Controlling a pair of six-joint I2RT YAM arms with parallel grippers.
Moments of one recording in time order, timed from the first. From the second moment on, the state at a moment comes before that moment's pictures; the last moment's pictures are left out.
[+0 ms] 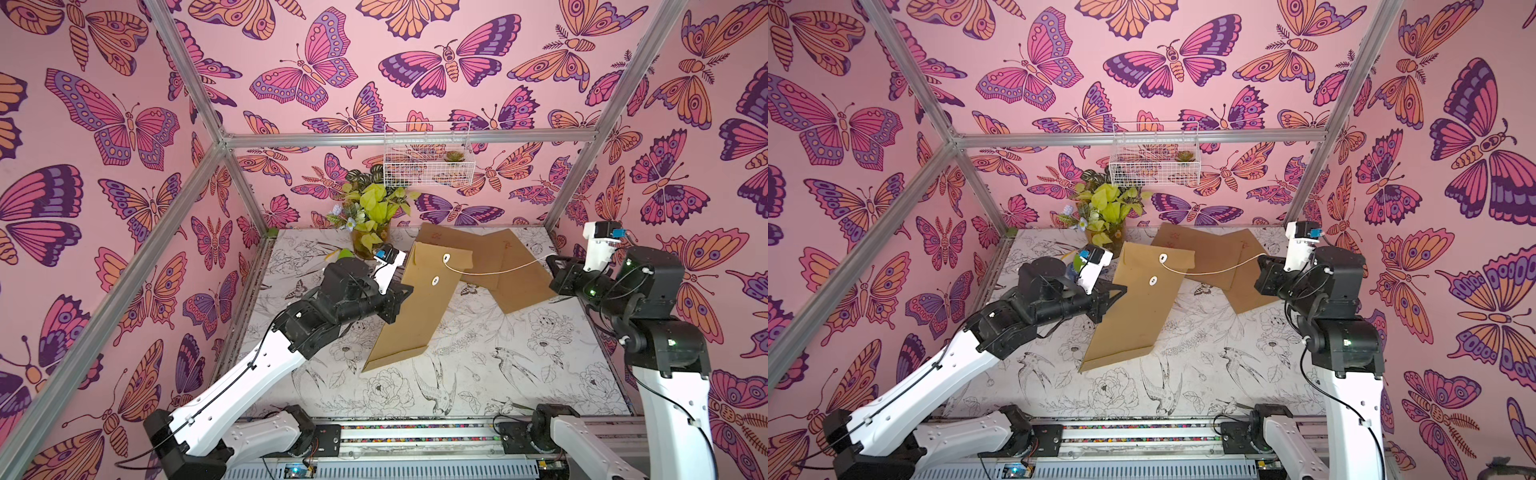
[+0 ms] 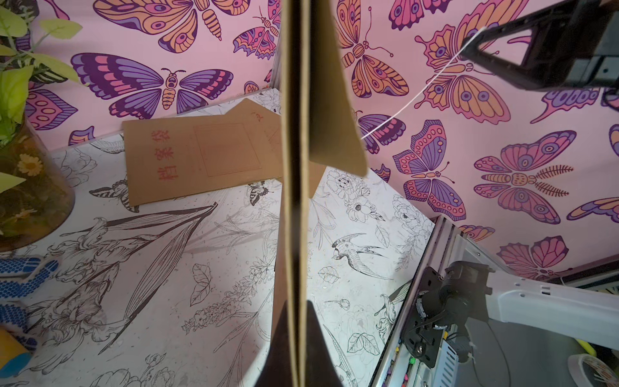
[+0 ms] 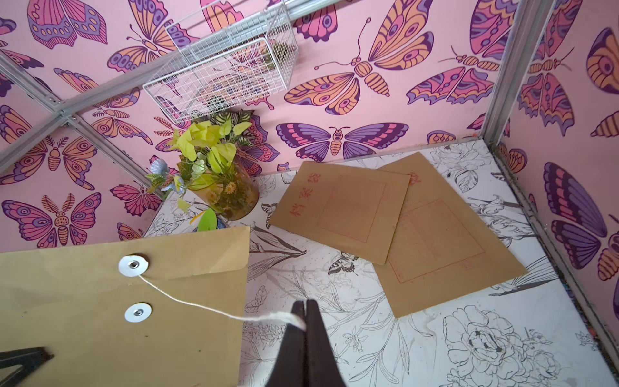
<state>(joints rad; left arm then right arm) -0.76 1.09 1.20 -0.50 0.21 -0.23 -0.04 0.91 1.41 -0.87 -0.28 0.26</state>
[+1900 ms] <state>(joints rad) -0.76 0.97 0.99 -0.22 0.51 -0.39 -0.03 1.60 1.65 -0.60 -0.54 0.39</state>
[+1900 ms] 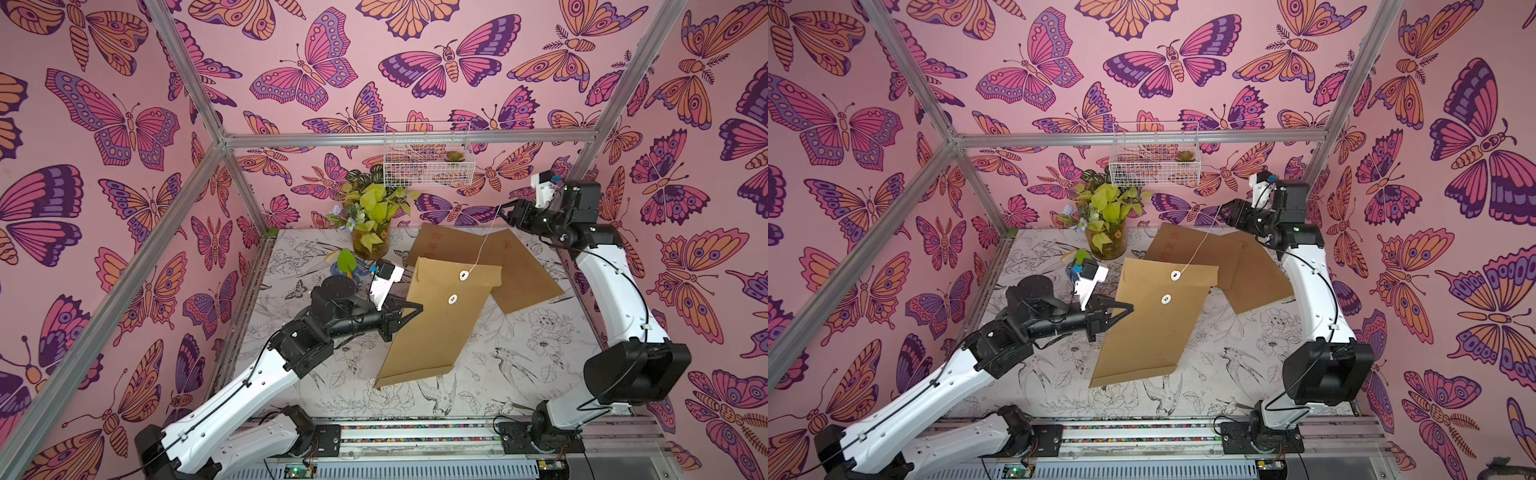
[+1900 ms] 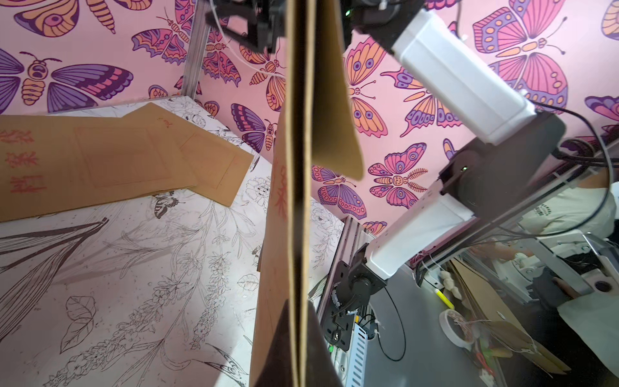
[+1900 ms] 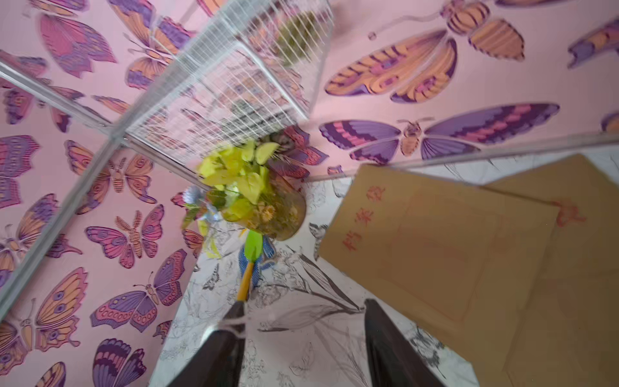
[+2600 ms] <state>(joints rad) -0.55 0.98 1.25 -0.24 0.54 -0.40 -0.18 1.19 1.10 -0.37 -0.67 0.46</state>
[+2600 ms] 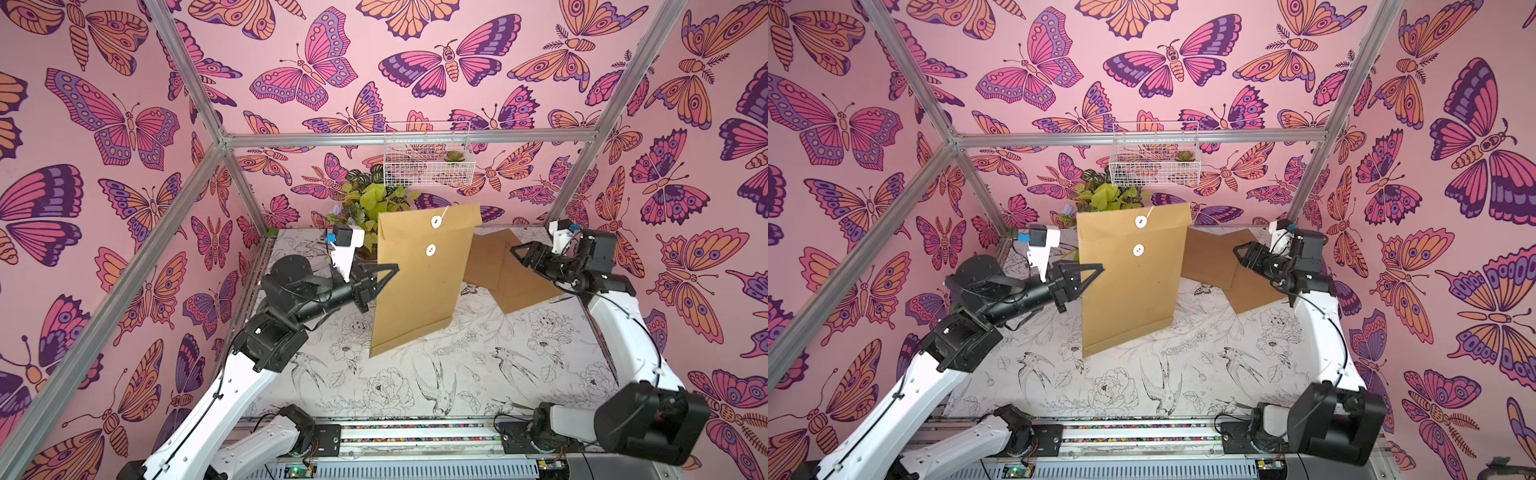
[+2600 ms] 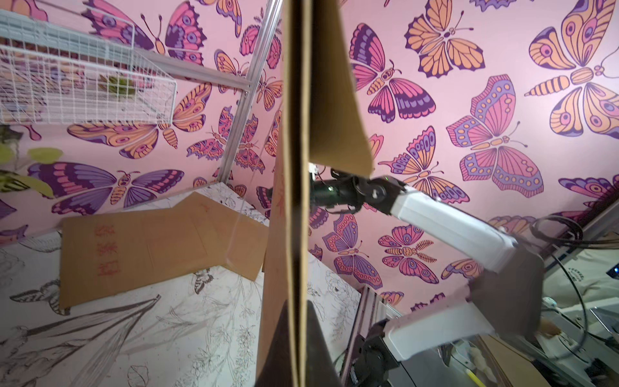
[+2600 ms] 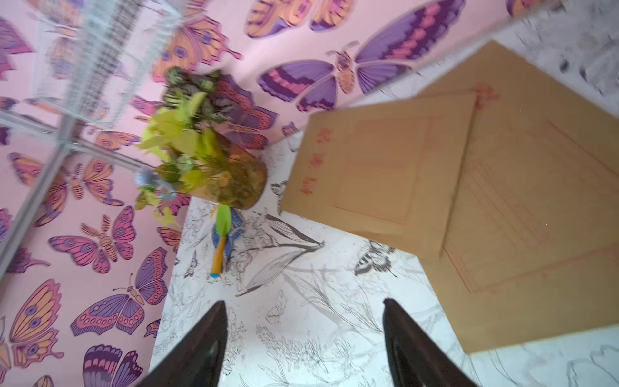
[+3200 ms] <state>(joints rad) -0.54 1.16 1.43 -0.28 0.76 -0.39 0.04 0.92 0.98 0.09 -0.78 0.60</state>
